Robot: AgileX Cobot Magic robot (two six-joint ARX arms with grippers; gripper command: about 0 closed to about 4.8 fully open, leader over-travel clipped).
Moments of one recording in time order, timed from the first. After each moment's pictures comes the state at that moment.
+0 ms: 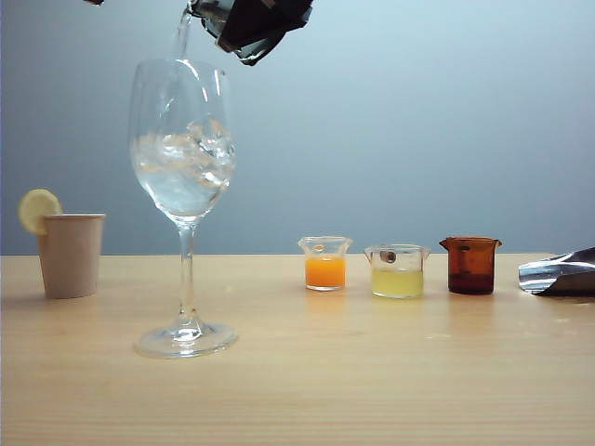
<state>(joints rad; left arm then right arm) -0.68 0.74 0.85 -0.54 -0.06 -0.13 0.87 1.42 1.18 -0.11 0.06 -0.90</state>
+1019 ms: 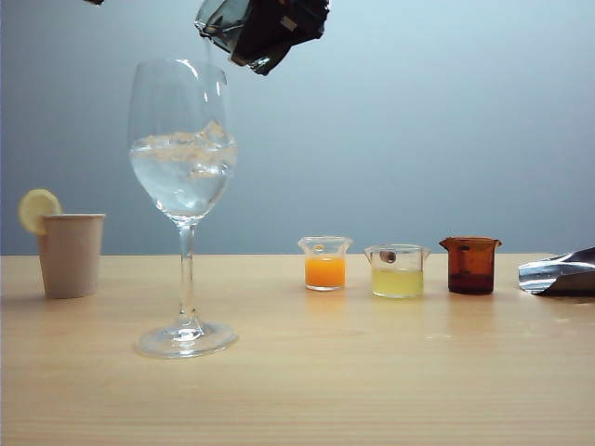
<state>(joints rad) -0.68 0.74 0.85 -0.54 -0.06 -0.13 0.88 1.42 1.18 -0.15 0.13 -1.05</state>
